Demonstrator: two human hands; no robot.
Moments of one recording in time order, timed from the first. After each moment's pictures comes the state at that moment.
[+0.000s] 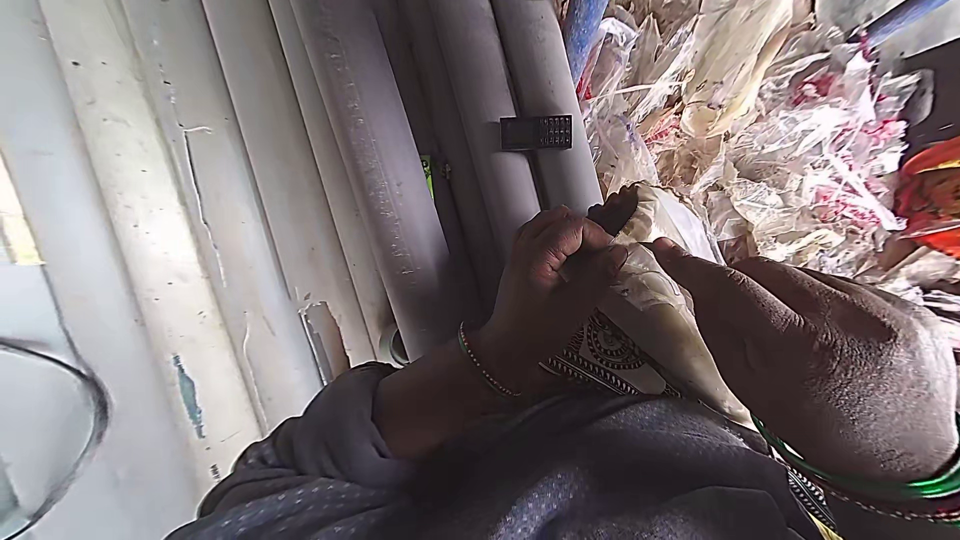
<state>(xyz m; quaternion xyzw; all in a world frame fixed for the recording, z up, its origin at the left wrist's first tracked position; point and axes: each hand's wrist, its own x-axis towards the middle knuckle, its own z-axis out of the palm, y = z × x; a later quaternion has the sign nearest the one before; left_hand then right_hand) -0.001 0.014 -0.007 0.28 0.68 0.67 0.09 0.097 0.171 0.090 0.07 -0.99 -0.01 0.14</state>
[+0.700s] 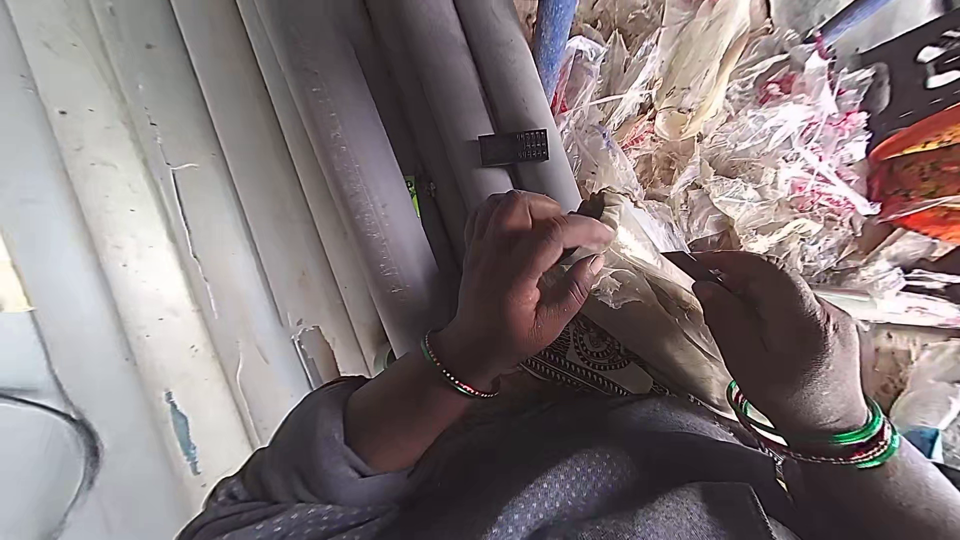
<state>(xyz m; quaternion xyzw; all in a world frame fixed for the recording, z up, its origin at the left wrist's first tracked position) -0.021 0.009 0.000 0.44 0.71 0.54 -0.08 0.128 0.193 0.064 -0.10 -0.97 0.17 0.16</state>
